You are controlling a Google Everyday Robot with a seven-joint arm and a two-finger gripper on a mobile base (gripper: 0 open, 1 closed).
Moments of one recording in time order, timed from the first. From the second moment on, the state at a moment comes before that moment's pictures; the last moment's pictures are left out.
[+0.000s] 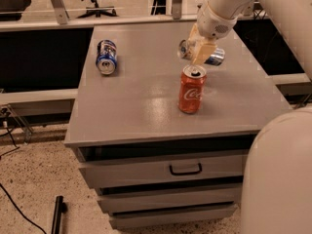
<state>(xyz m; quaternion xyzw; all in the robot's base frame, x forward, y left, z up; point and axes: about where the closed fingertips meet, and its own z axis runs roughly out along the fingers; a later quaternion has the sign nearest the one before) 0.687 -0.125 0.904 -0.75 0.63 -0.01 0.20</state>
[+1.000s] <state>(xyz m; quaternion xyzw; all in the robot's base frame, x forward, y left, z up) 0.690 -0.114 0.868 -0.75 0.63 0.02 0.19</state>
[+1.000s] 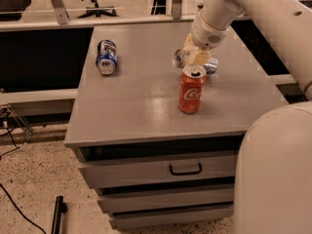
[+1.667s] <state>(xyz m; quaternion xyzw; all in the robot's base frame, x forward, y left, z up) 0.692 -0.111 0.864 -0.75 0.63 0.02 0.18</state>
